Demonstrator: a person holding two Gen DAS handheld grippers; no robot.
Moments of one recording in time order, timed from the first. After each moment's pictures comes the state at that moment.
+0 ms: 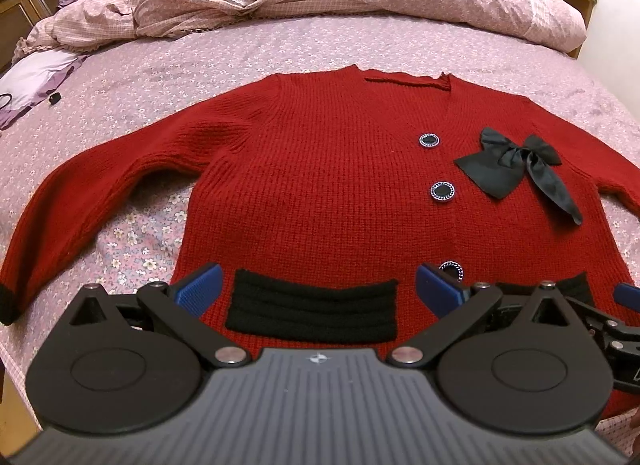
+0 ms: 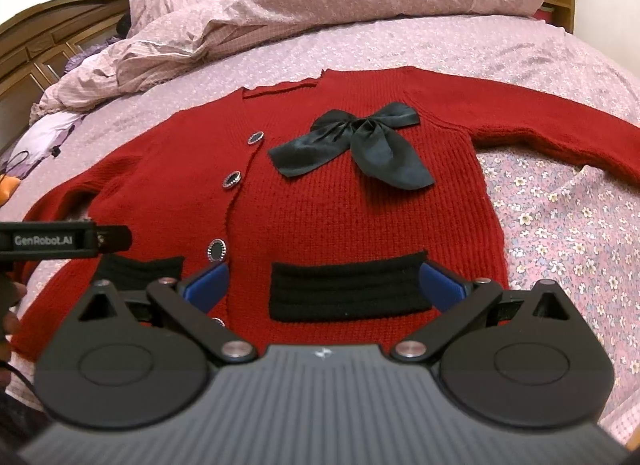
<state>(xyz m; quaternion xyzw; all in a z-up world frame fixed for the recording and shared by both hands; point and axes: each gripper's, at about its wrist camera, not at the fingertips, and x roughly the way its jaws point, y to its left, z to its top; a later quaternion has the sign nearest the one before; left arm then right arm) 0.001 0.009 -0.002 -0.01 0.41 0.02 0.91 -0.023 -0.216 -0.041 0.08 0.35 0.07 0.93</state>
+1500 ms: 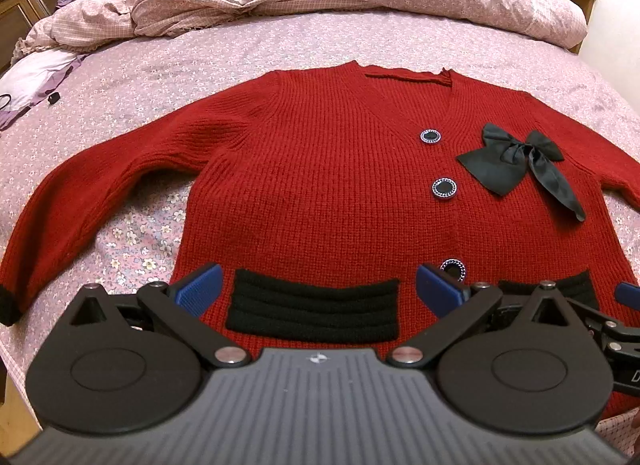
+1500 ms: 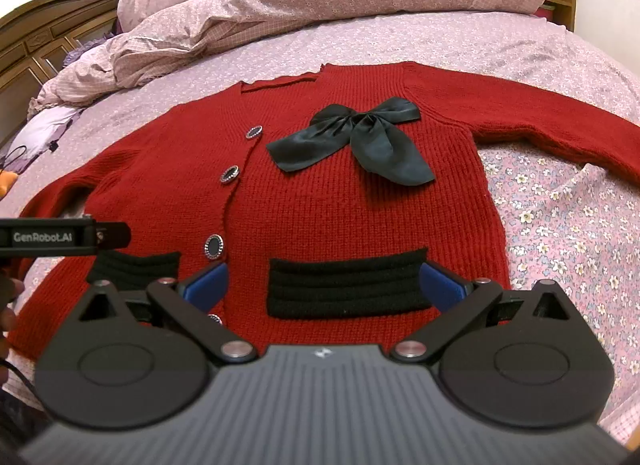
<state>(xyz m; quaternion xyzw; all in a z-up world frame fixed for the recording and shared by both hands) 0.005 0.010 -0.002 0.00 0.42 0.02 0.91 -0.022 -0.215 -0.043 0.08 0.36 0.07 0.93</state>
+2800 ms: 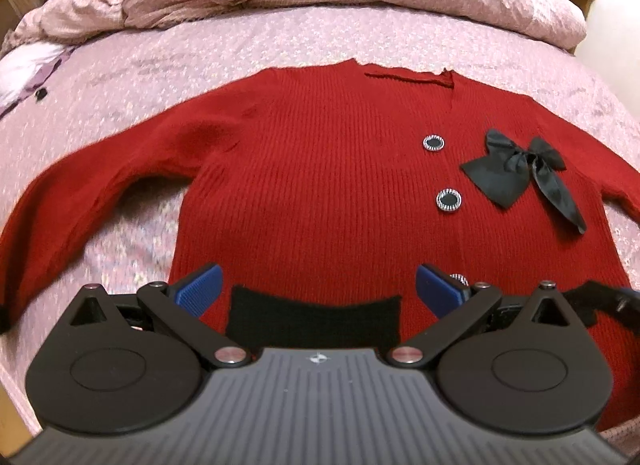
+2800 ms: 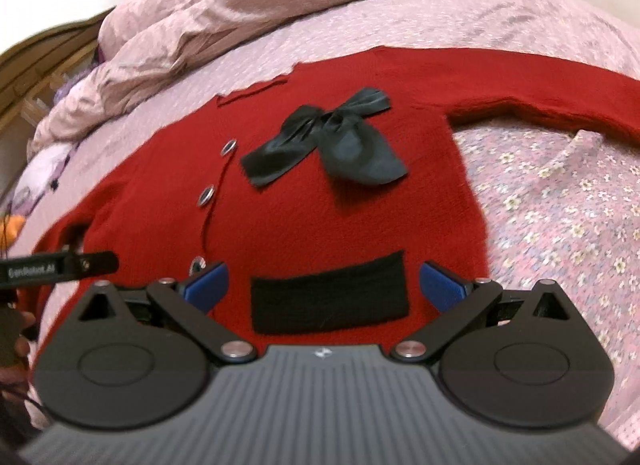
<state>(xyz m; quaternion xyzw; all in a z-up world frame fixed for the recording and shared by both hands) 0.030 0.018 -0.001 -0.01 0.43 0.00 0.90 -0.005 -0.254 -0.047 0.16 0.37 0.06 0.91</state>
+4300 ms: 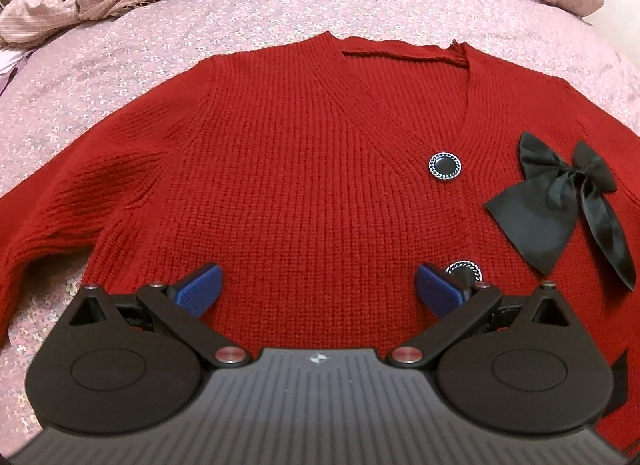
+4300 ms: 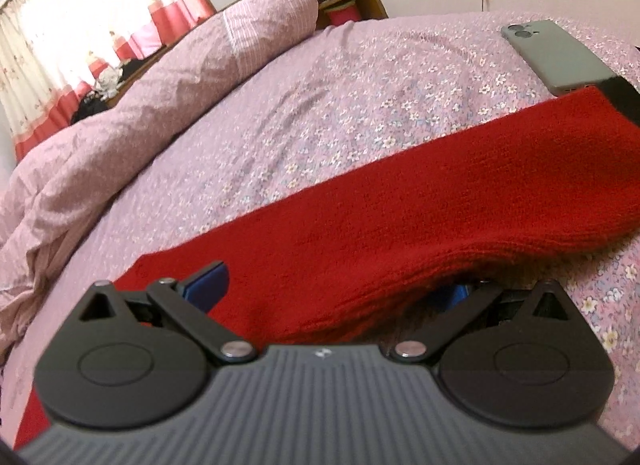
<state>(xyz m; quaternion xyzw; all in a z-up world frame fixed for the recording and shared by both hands) 0.144 -0.017 -0.047 0.01 0.47 0.00 0.88 0.088 -0.429 -0.075 0.31 0.25 -0.16 0.90</state>
